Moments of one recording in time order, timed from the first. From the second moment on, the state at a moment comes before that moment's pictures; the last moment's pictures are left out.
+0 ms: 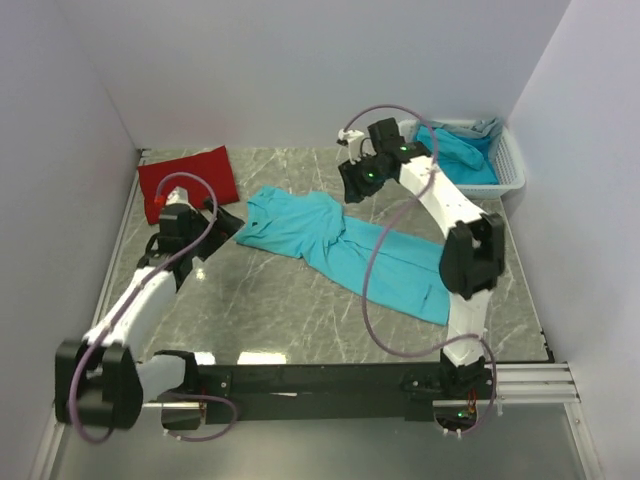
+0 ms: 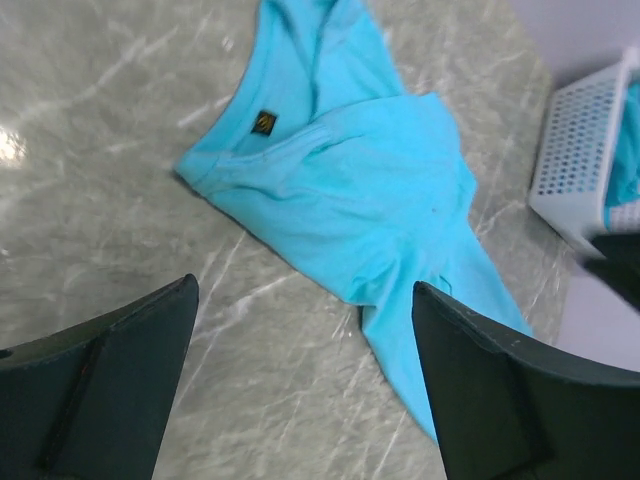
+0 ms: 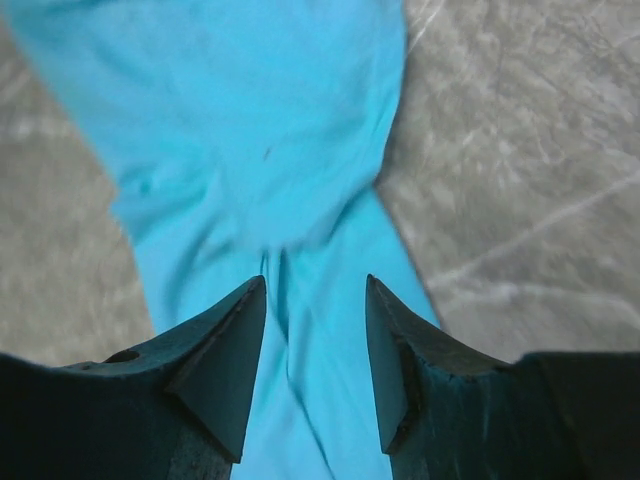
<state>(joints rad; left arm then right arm) -0.09 1.07 0.68 -0.14 0.13 -0.78 0.36 2.06 1.90 -0.80 -0.35 -0.22</state>
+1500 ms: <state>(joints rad) -0.05 1.73 1.02 -0.20 0.04 -0.89 0.49 1.24 0.69 -0.80 -0.01 -0.77</state>
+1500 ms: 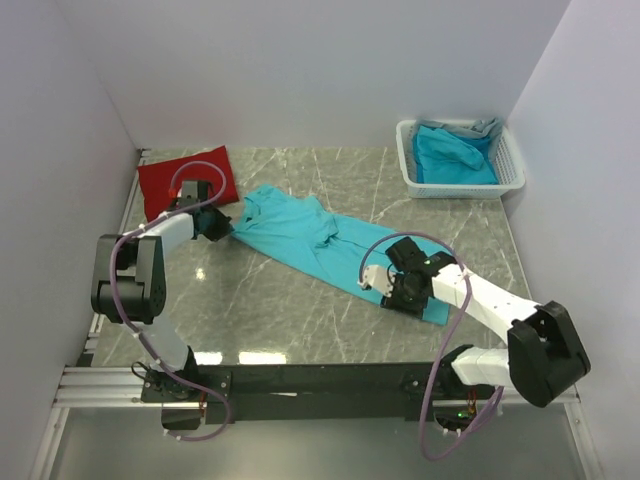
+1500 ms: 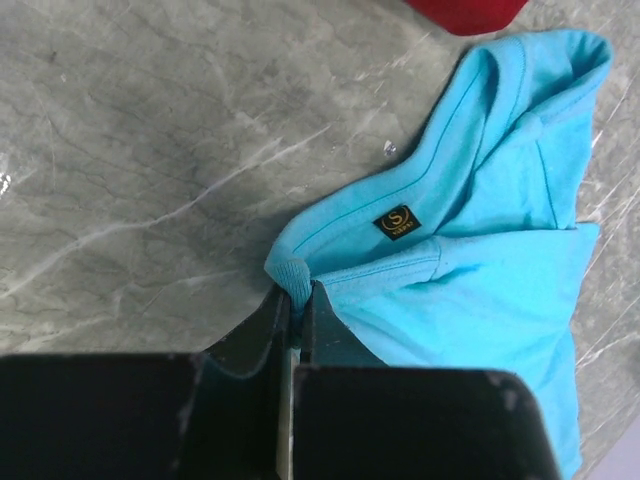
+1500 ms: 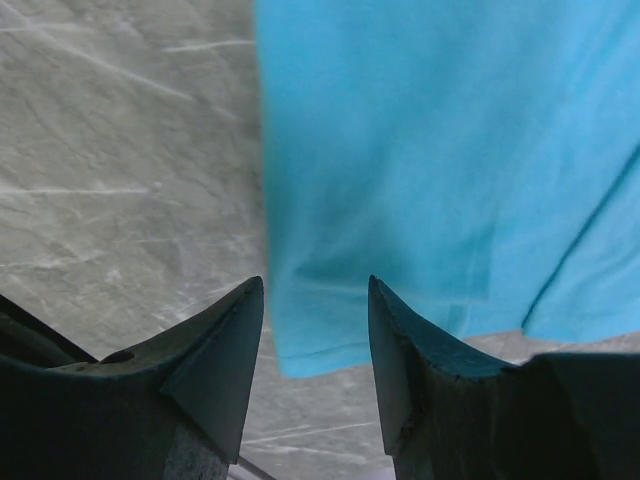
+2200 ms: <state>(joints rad) 0.03 1.72 1.05 -0.28 0.05 -0.85 0.58 1.29 0.62 -0.78 0.07 -0.70</state>
